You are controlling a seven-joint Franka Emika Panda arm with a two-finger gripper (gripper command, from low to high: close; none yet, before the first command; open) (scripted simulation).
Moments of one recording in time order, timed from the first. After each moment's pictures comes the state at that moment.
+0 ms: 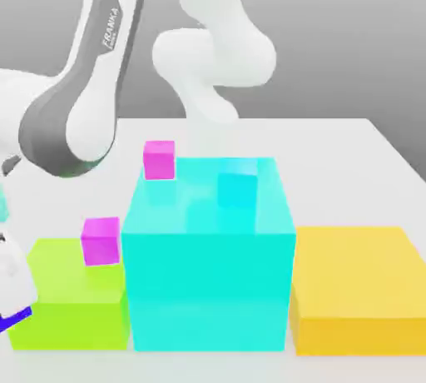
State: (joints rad) arm -0.24 0.18 -0.27 -2.28 0.13 2.45 0.98
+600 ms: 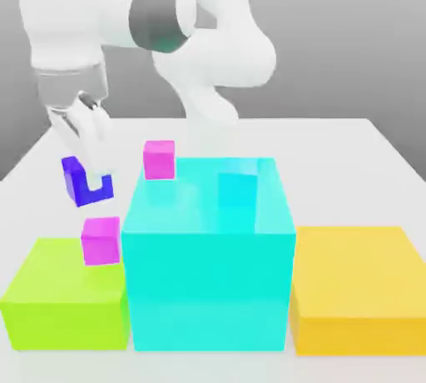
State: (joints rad) arm -0.30 -0.35 -0.19 -2.74 -0.09 2.39 1.41
